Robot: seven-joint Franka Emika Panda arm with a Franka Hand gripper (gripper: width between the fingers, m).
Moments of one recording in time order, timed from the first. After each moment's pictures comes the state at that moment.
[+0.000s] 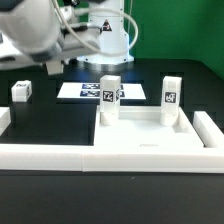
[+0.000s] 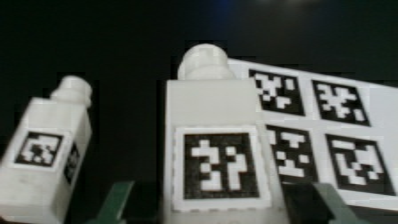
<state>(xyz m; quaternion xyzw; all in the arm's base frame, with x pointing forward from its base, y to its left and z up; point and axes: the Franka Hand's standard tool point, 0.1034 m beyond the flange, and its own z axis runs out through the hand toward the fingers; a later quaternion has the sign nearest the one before) 0.393 -0.126 0.088 -0.88 -0.06 0.47 0.08</state>
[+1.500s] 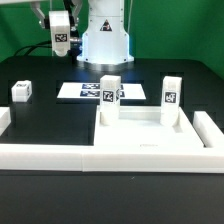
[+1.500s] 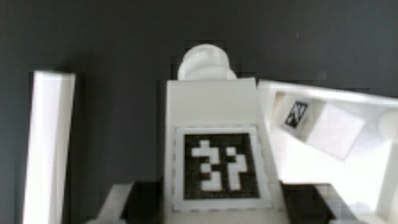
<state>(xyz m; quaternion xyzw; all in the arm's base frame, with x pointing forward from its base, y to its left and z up) 0.514 -0.095 0.176 -1.00 -0.06 0.06 0.04</state>
